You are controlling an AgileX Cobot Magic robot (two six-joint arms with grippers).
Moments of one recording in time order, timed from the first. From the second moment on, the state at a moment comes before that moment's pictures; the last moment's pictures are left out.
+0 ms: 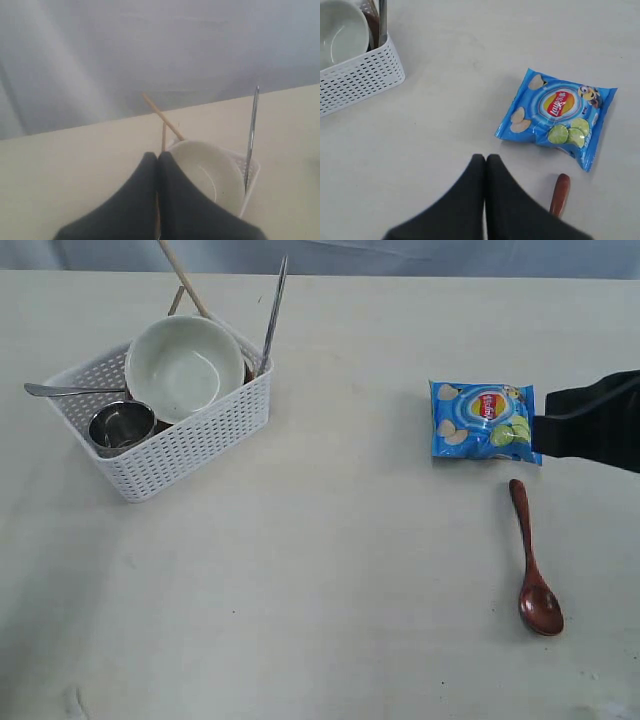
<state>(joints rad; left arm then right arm) -0.51 0.68 -0.37 -1.52 -0.26 1.51 0.41 0.83 -0.54 0.02 0.46 0.13</state>
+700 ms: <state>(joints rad) -0.51 1.11 -0.75 -1.55 -0.22 1.59 0.41 0.83 -0.54 0.02 0.52 0.13</state>
